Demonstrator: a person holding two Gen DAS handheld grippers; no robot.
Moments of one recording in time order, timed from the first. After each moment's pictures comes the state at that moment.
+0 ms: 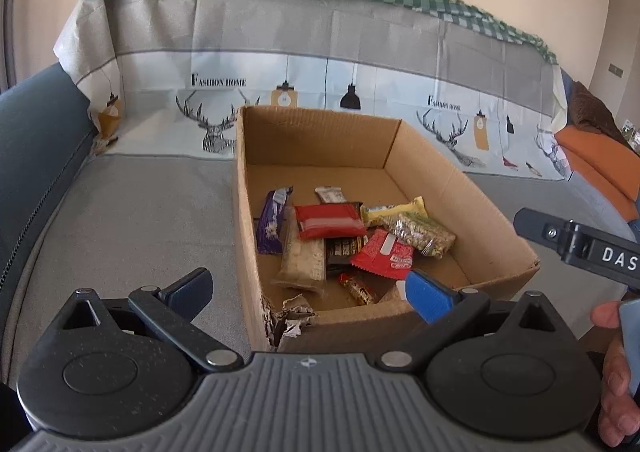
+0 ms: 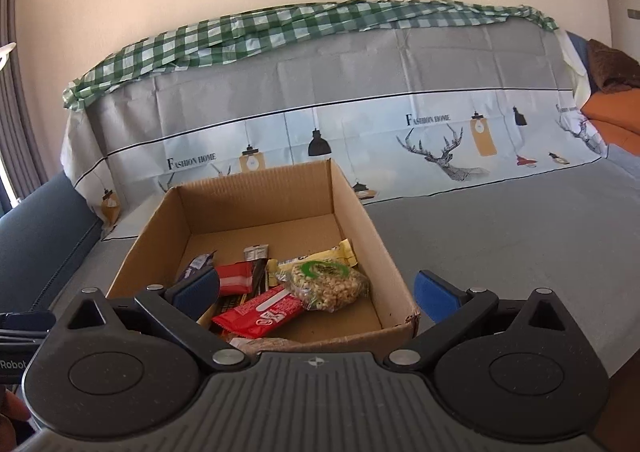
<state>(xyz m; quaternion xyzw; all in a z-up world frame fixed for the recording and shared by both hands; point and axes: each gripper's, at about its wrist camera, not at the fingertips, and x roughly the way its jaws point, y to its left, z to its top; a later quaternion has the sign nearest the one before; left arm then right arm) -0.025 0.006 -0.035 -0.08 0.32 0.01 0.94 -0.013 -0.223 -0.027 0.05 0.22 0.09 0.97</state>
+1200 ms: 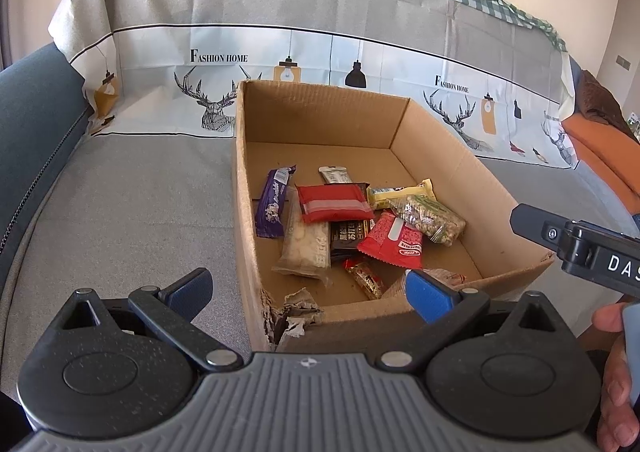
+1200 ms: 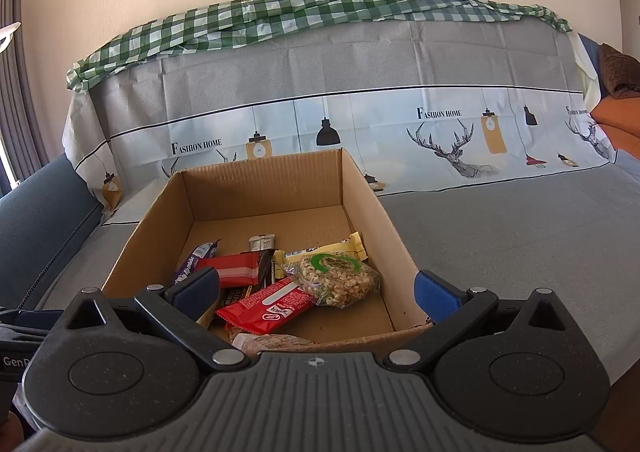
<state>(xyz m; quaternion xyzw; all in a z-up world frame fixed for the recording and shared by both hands) -0.010 0.005 -0.044 -0.08 0.34 0.01 0.94 -0.002 -0.210 -0.032 0.03 0.24 0.11 0.97</state>
